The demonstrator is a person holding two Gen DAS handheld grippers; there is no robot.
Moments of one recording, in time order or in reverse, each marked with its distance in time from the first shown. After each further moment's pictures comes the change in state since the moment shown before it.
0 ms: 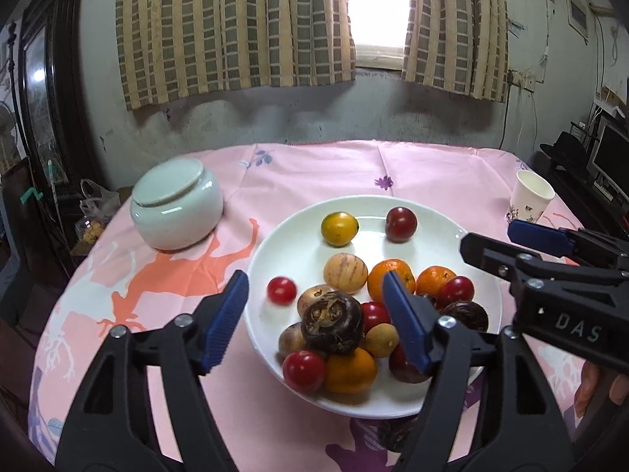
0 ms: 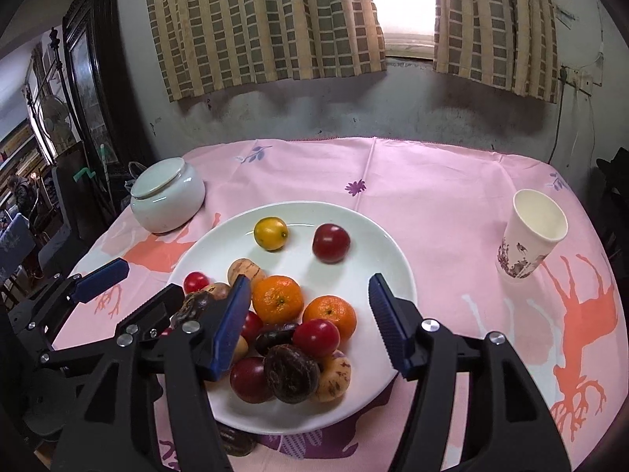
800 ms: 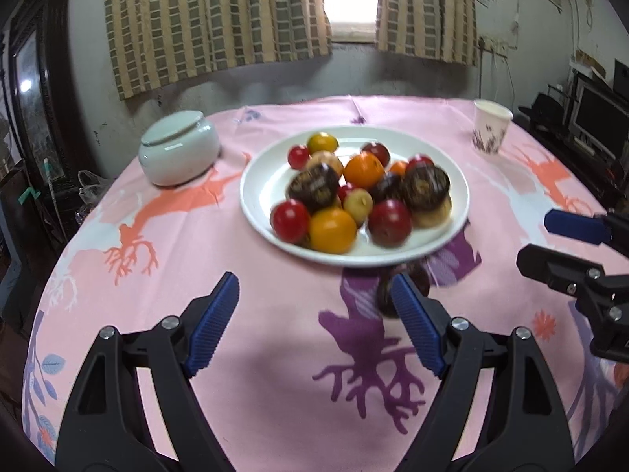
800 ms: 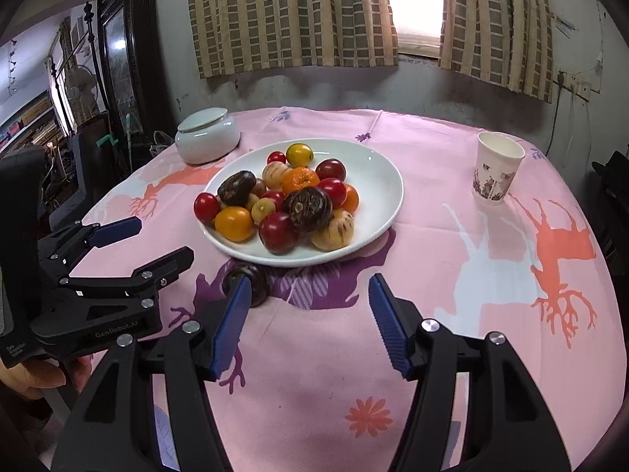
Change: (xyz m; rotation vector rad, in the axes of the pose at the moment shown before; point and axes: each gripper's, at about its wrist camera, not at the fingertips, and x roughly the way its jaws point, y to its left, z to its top) left arm -0.045 -0.008 -0.094 0.087 0.072 -0.044; right arm -0.076 0.009 -0.107 -0.103 0.017 0.030
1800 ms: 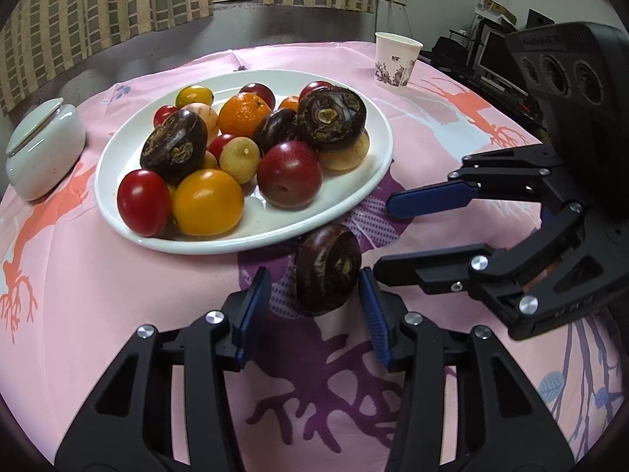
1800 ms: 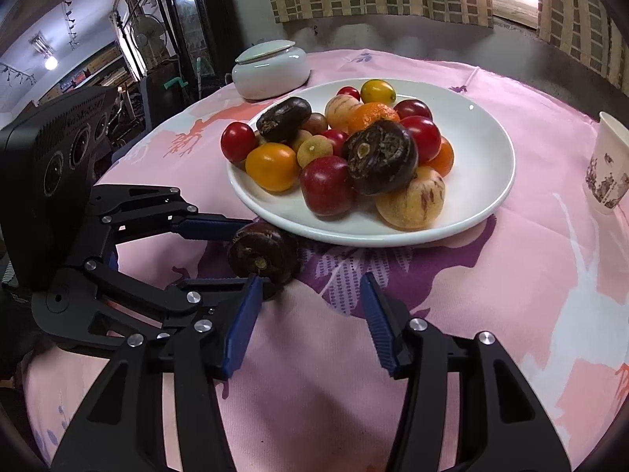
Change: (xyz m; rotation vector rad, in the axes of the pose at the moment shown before) left arm 0.063 -0.018 -0.005 0.197 0.134 -0.401; right arm 0.082 -0.006 0.000 -0.145 0.175 0.311
